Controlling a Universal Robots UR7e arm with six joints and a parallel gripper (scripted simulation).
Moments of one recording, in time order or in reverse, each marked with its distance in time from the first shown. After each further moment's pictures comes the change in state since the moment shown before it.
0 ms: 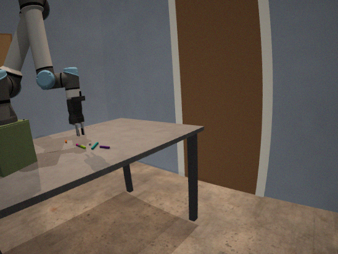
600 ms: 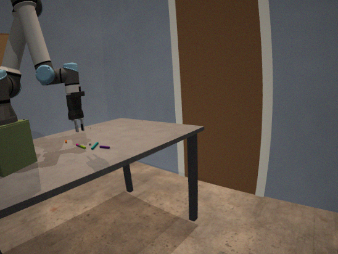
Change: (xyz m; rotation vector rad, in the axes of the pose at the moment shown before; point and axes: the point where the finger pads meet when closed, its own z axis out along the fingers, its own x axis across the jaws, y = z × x) arm 0.000 0.000 -0.022 0.000 0.000 0.000
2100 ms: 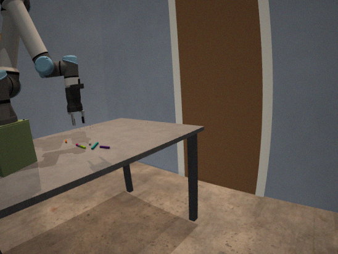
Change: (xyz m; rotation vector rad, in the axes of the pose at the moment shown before) arm 0.000 0.000 -0.037 -0.001 0.002 0.000
